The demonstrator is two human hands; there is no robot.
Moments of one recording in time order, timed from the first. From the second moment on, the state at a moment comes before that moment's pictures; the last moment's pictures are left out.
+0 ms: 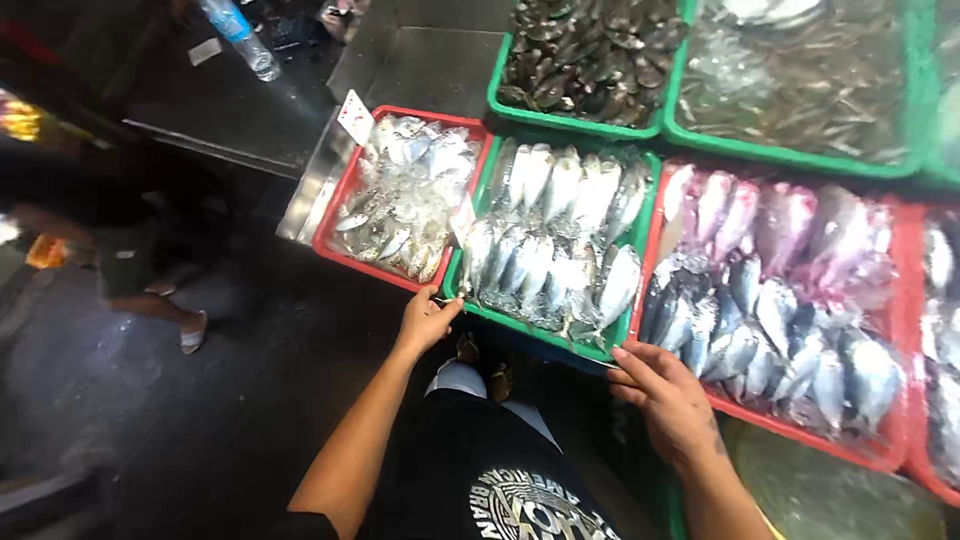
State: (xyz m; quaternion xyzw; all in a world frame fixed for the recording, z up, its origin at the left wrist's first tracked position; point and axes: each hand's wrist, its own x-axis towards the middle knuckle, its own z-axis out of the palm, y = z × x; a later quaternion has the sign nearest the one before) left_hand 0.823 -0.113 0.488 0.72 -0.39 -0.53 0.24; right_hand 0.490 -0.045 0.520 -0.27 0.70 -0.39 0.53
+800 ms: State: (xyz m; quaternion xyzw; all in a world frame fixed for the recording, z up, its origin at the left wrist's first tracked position) left_hand 0.952 -0.377 0.497 0.67 -0.69 -0.27 0.03; right_hand 0.786 -0.232 0.516 -0.32 0.76 -0.28 0.48
